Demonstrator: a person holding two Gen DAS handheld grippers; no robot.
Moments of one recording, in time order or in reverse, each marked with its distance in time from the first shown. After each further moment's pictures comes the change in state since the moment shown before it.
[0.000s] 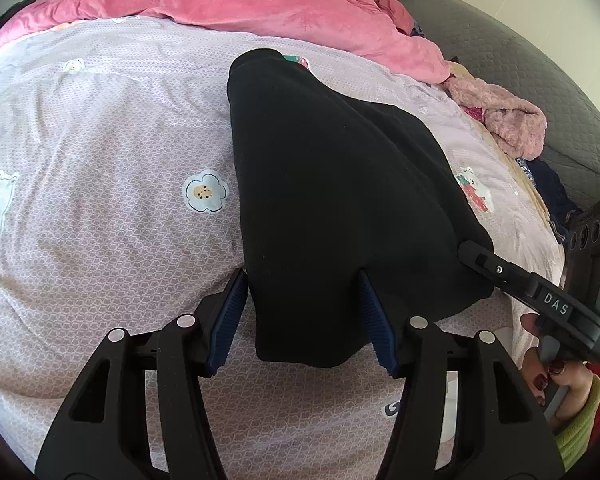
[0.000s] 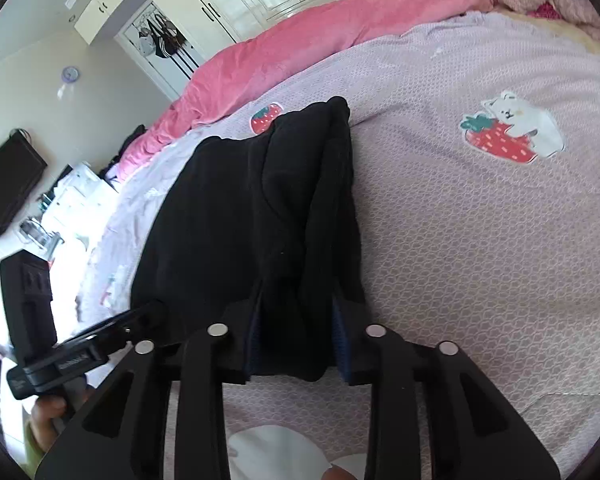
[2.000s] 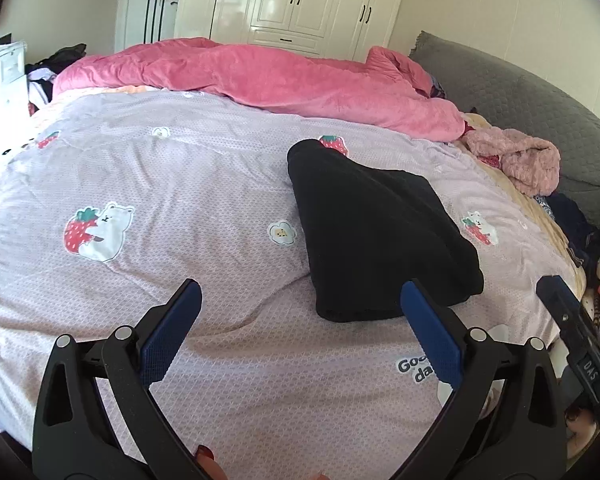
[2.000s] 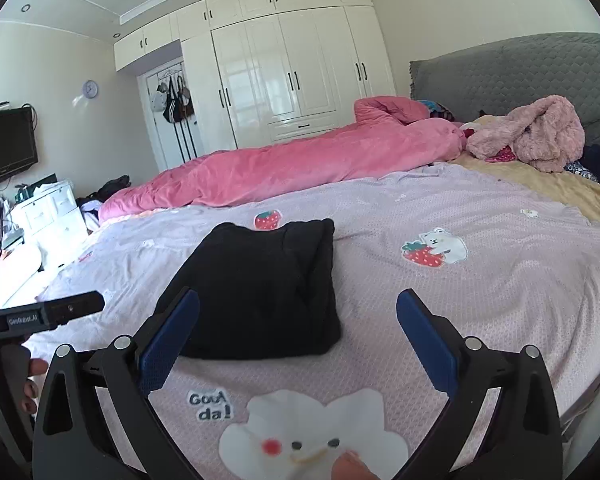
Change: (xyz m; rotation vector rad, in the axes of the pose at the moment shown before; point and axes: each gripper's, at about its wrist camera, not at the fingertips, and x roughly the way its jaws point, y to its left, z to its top) left arm -0.108 0.004 -0.038 0.003 -0.263 0.166; right arm -0.092 0.054 -0.061 -0.230 -0.443 -0.195
